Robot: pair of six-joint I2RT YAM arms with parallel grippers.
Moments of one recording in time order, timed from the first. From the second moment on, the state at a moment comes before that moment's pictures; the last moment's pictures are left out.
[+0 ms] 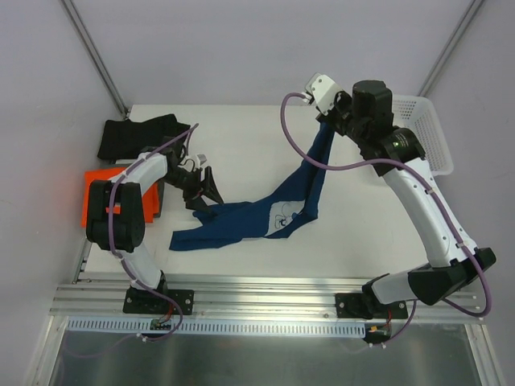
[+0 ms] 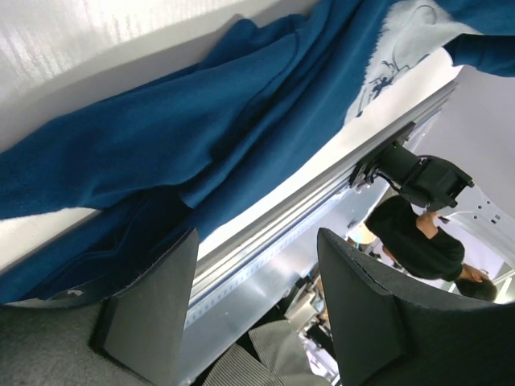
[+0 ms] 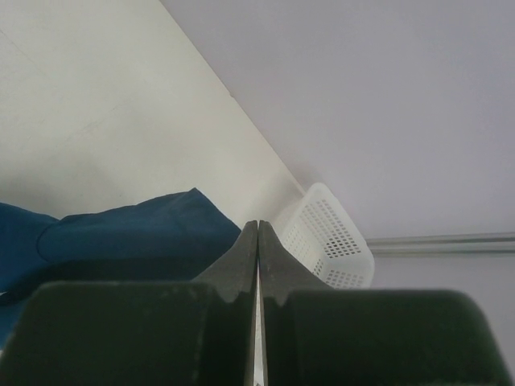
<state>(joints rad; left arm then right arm) -0.09 1.73 1.17 -0.89 0.79 -0.27 0.48 1.41 1.71 -0.64 0.10 -0.73</state>
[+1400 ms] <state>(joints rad) -0.08 1.77 1.24 -0.94 0.70 -0.24 0.44 1.40 1.71 -0.63 0.12 -0.73</state>
